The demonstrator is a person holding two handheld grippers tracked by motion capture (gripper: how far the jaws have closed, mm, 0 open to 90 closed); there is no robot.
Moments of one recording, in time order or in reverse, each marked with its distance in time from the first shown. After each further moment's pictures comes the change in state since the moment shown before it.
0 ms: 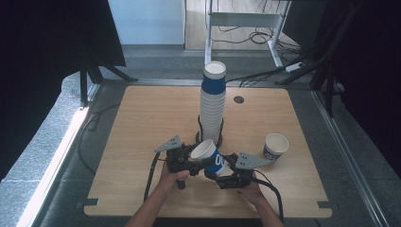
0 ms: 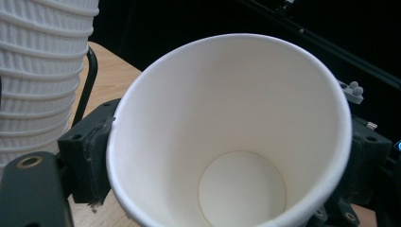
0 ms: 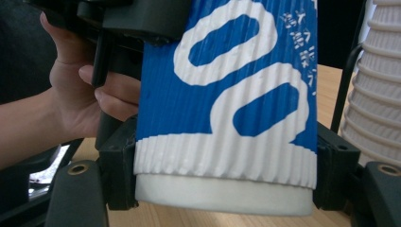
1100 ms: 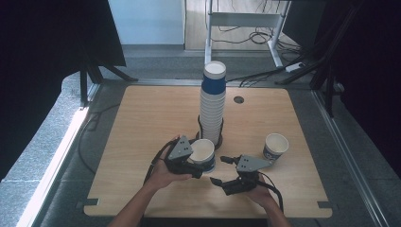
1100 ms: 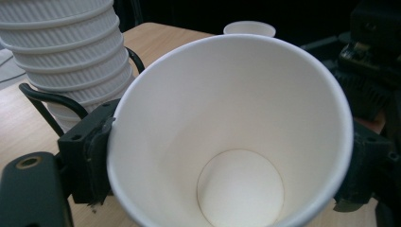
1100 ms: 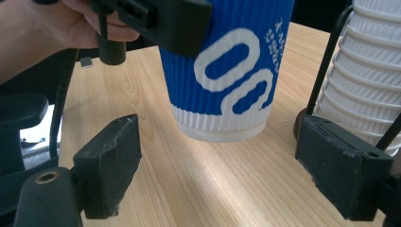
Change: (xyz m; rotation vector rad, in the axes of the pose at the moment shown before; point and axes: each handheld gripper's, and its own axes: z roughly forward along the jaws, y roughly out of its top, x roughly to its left) left arm -0.029 0.024 0.001 0.298 0.280 0.444; right arm 0.006 0.006 -0.017 0.178 -0.055 -0.041
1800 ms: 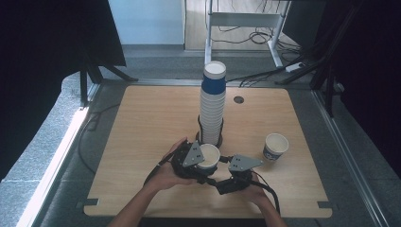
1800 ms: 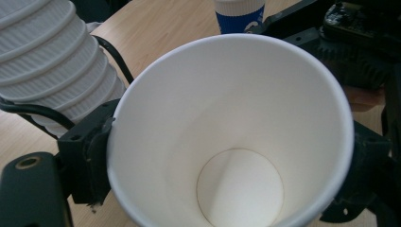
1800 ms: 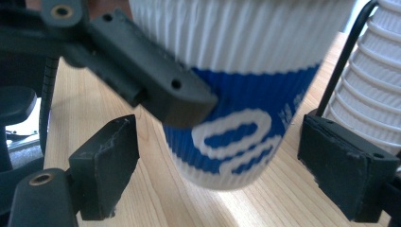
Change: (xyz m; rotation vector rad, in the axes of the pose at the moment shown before) left arm -0.017 0.007 0.012 0.142 0.016 0.177; right arm 0.004 0.003 0.019 0.031 -0.013 -0.029
